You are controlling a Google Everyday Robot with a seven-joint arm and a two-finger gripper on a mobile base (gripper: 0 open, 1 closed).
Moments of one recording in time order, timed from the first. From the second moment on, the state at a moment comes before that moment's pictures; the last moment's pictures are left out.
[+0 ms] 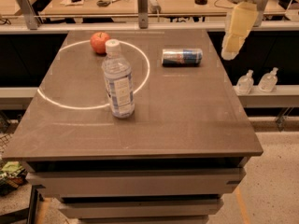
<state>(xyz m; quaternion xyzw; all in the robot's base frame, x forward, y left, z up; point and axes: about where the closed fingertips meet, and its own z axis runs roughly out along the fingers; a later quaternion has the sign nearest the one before) 0.583 -0.184 1.010 -0.65 0.74 -0.05 0.17</state>
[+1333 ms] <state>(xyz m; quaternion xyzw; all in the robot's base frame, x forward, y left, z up) 0.693 -0.168 0.948 -0.64 0.74 -0.04 0.18</state>
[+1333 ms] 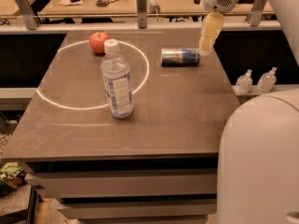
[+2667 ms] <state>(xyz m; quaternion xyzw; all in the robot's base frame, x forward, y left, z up) 0.726 -0.131 0.873 -0.67 0.72 0.04 0.18</state>
